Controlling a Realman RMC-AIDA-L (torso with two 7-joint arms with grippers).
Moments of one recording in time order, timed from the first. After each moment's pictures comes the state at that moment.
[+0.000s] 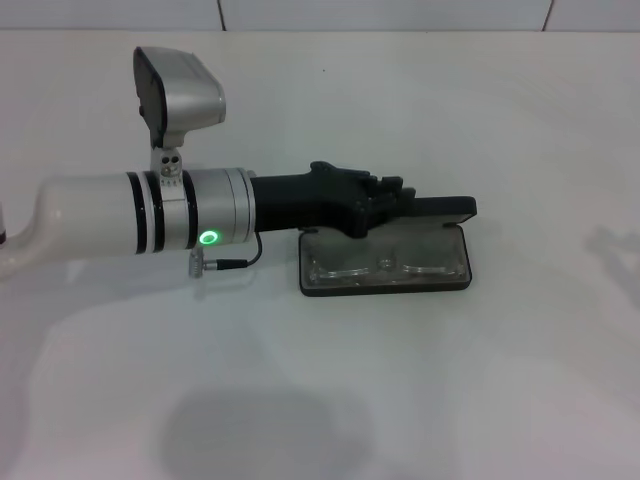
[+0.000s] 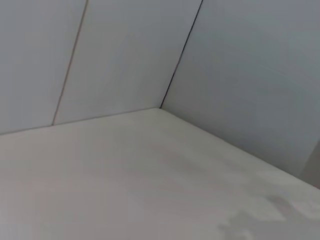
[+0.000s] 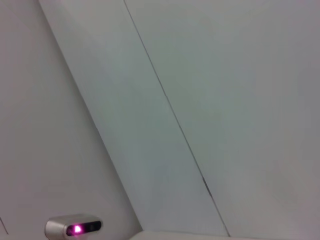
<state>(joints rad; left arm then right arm) -0.73 -2.10 1.23 0.30 1.45 1.16 -1.36 0.27 2.01 -0.32 -0.93 -1.75 -1.96 1.65</state>
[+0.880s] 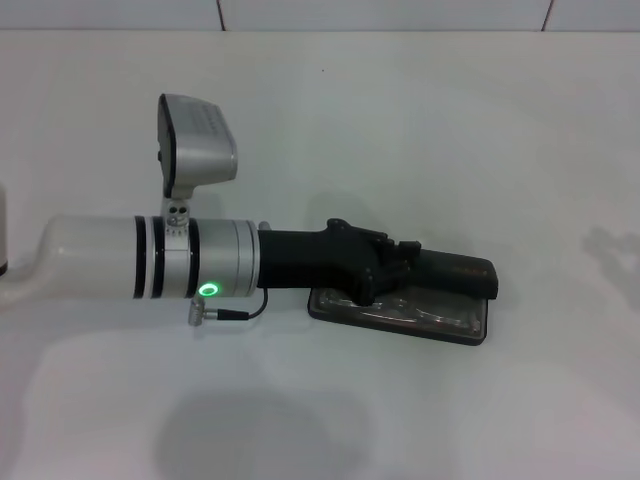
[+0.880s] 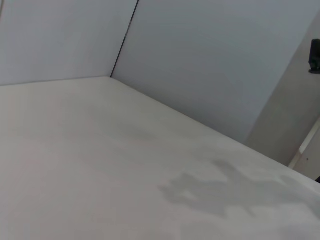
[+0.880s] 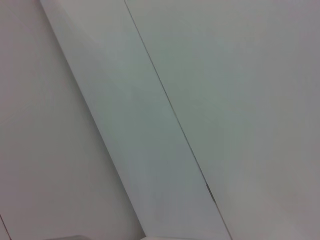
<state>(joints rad) -0.68 -2.10 1.34 0.29 1.45 1.24 -1.34 0.27 2.01 -0.31 -0.90 -1.74 -1.97 1.63</state>
